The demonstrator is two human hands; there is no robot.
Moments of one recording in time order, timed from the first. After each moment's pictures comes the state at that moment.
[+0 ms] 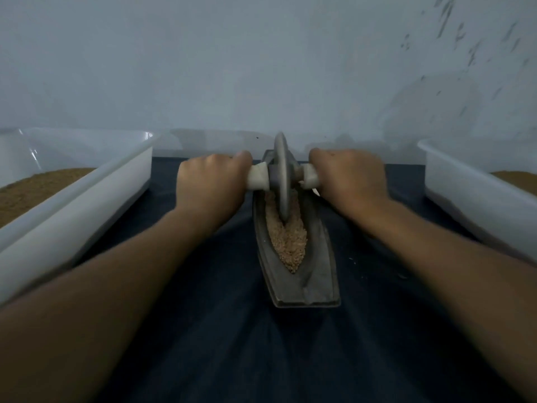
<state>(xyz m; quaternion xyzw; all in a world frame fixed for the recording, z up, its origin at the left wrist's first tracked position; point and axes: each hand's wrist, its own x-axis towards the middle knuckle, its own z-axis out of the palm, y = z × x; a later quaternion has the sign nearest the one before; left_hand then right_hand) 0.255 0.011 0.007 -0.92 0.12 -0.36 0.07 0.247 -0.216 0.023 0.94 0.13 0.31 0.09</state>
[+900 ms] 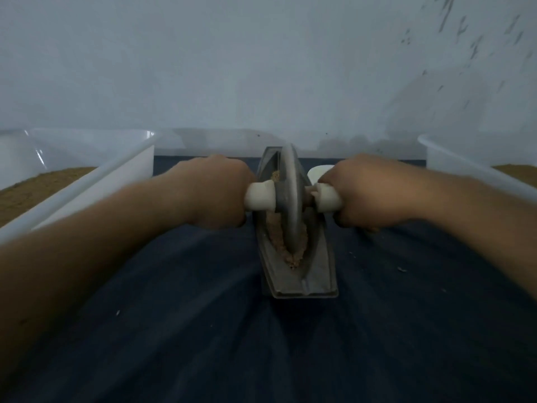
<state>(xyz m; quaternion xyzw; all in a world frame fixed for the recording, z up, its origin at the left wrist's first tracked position) 0.233 0.027 0.041 -0.97 0.24 -0.08 0.04 0.208 -0.231 0.050 0.98 0.17 0.02 0.07</state>
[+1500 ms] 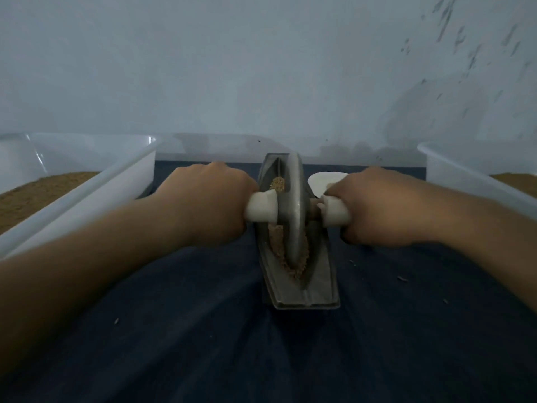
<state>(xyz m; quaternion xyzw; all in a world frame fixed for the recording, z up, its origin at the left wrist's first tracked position) 0.221 0.034 0.029 -0.94 0.25 -0.21 0.07 0.194 -0.237 0.044 0.98 0.16 0.06 0.04</state>
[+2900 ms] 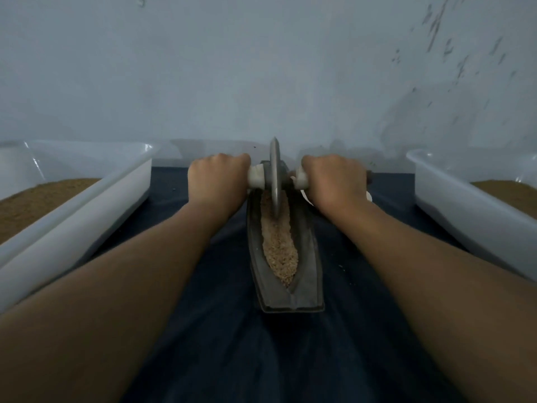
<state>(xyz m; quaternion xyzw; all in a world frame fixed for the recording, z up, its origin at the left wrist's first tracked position) 0.272 -0.005 0.020 -0.94 0.09 -0.33 0.07 0.260 -0.205 0.028 0.95 0.06 0.30 0.10</state>
